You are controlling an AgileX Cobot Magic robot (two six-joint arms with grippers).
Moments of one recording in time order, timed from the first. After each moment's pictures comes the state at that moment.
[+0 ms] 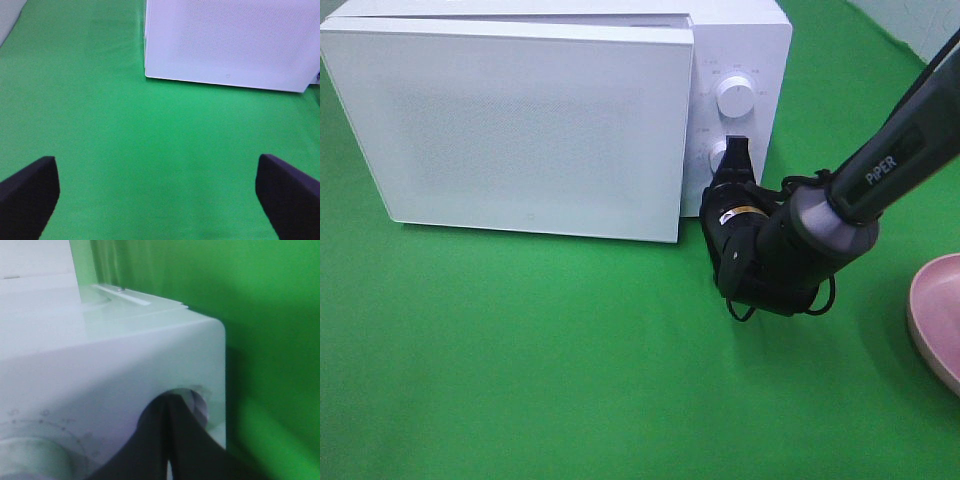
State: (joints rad) left arm 0.05 0.00 -0.51 -0.17 1.07 0.07; right arm 0.60 2.24 -0.97 0.73 -0.96 1.31
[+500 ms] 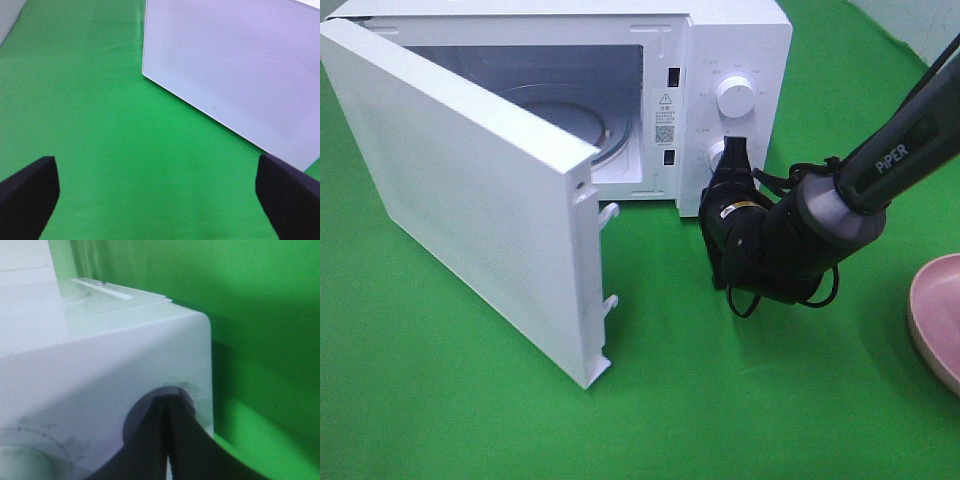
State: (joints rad) left arm 0.05 0.00 -0.51 -0.17 1.07 0.07; right arm 0.59 2.22 -0.98 0.73 -0.87 1.29
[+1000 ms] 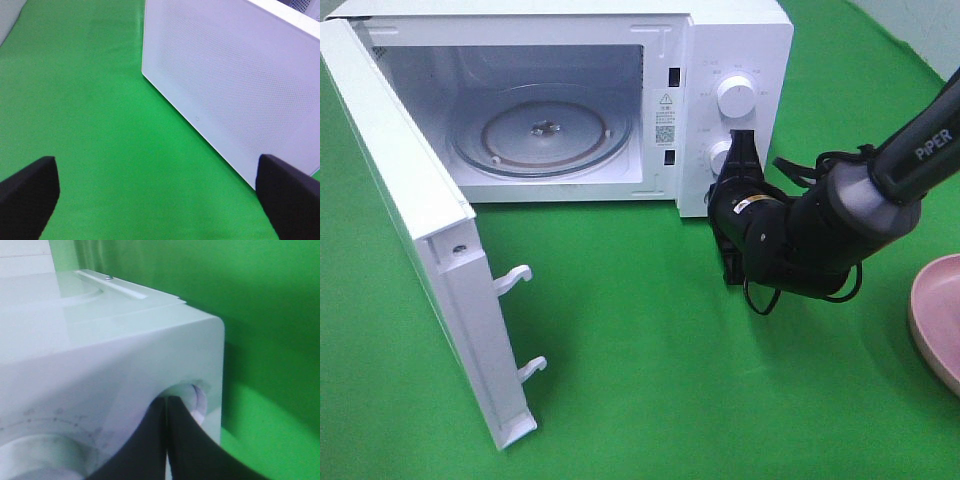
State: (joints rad) left arm 0.05 0.00 -0.51 -0.17 1.07 0.07; right arm 0.57 2.15 -0.90 0.65 -0.83 1.30
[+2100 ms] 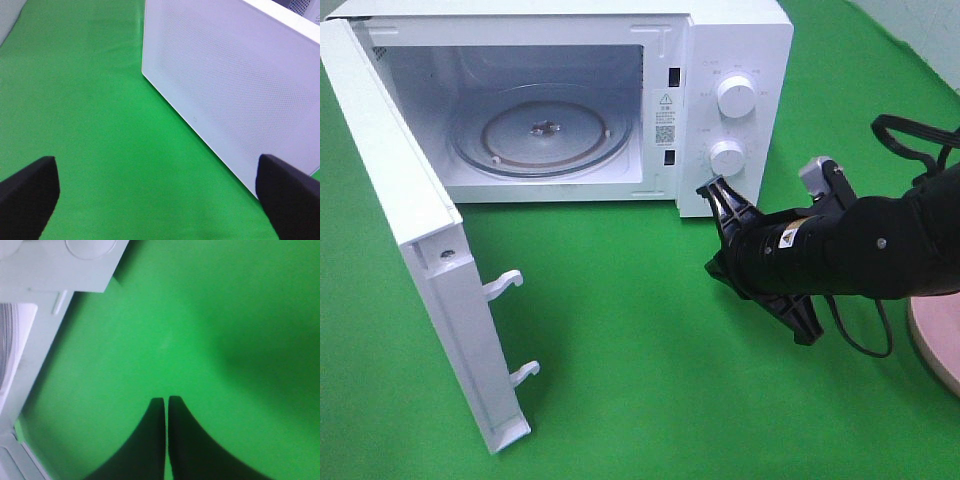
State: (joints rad) left arm 0.05 0.00 -0.51 -0.17 1.07 0.07; right arm 0.57 1.78 -0.65 0.29 -0.31 1.04
